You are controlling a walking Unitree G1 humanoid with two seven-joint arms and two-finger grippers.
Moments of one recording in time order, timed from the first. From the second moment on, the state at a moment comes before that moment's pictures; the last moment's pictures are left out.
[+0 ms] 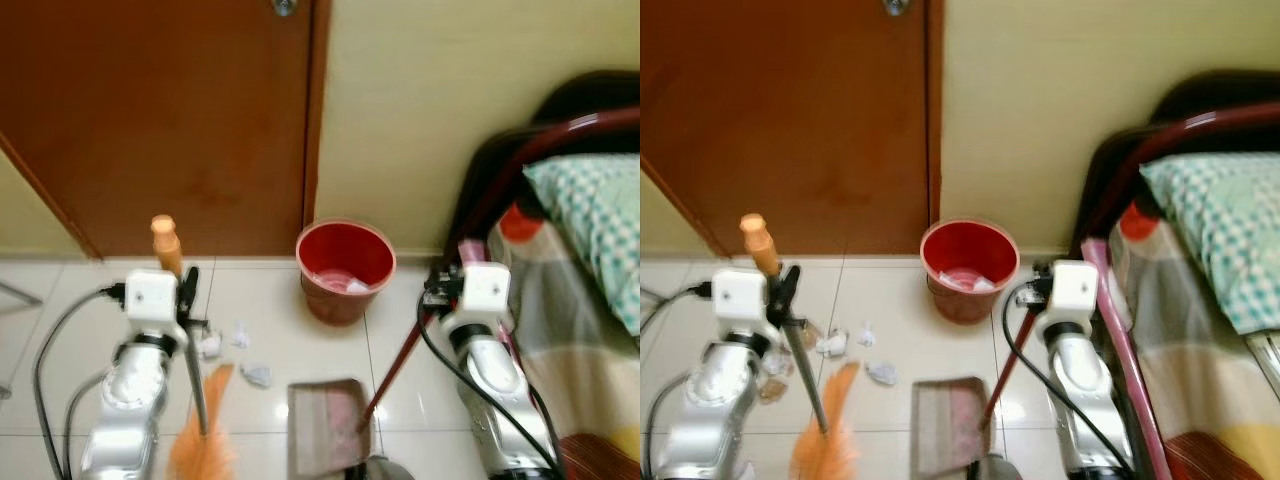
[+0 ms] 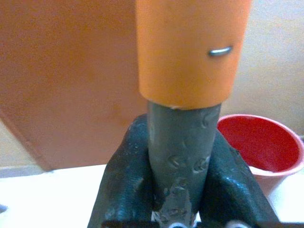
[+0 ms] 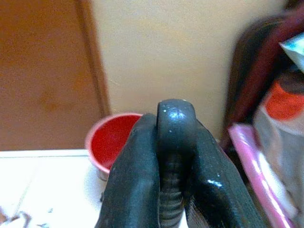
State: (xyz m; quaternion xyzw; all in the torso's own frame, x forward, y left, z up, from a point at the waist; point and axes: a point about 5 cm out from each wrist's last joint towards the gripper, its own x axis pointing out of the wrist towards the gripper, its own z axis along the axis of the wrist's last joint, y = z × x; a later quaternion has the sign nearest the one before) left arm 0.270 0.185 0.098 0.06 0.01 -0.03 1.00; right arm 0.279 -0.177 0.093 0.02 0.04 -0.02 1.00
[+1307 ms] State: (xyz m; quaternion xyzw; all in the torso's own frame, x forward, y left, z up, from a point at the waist) left arm 0.292 0.079 0.118 0.02 -0.02 -0.30 0.95; right arm 0.307 -0.224 0.088 -0.05 0.06 -0.19 0.98
